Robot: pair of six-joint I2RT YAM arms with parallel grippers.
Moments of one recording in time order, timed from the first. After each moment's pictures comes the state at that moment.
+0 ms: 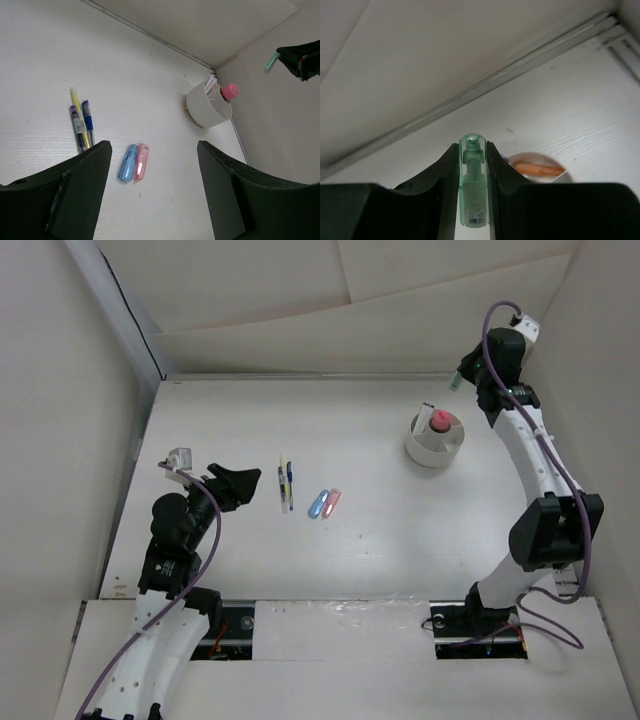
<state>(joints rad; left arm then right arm) -0.19 0.47 0.50 -0.12 0.19 -0.71 0.11 1.62 1.59 -0.27 0.23 0.52</state>
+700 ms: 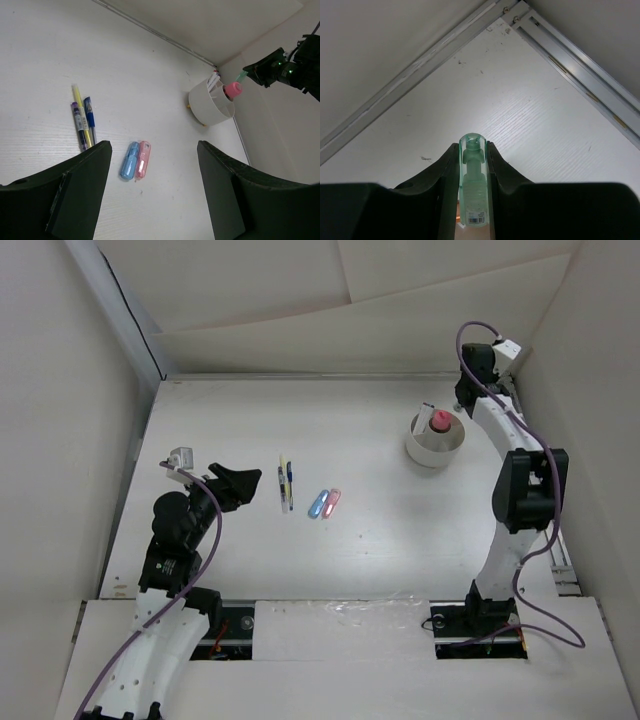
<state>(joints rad) -0.19 0.48 0.50 -0.13 0.19 -0.71 0.02 1.96 1.70 -0.26 0.55 0.50</state>
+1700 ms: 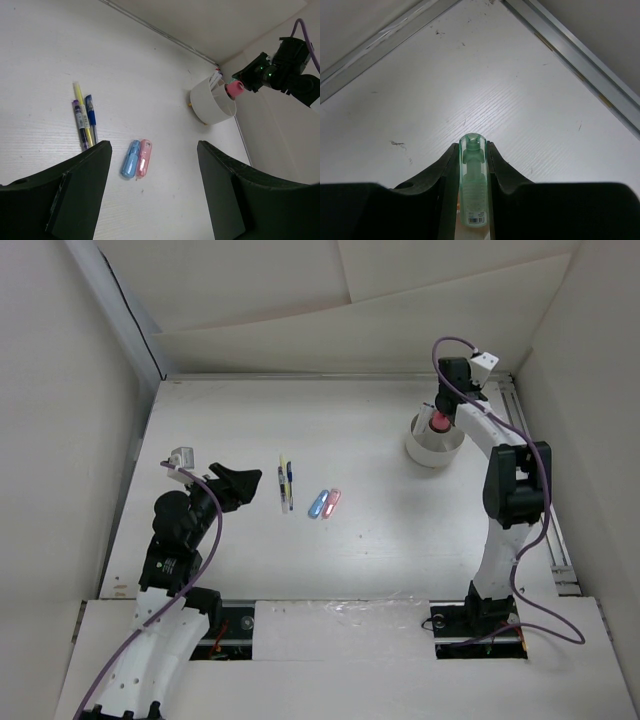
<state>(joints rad) -0.19 0.49 0.50 -0.13 0.19 -0.71 0.11 2.02 1.64 -0.25 0.72 0.47</state>
